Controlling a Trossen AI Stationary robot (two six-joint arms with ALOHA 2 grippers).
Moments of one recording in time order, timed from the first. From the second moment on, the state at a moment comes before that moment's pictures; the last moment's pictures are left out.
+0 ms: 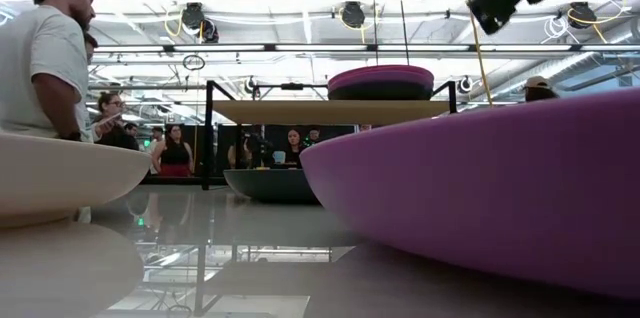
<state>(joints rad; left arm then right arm) -0.14 1.26 1.20 -0.01 -0.42 0.16 -0.34 0.68 0.67 -0.44 -0.52 -0.04</state>
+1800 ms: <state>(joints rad) -0.25 1.24 0.71 0.66 -0.48 0.02 0.47 1.24 0.48 -0.46 -0.23 0.43</state>
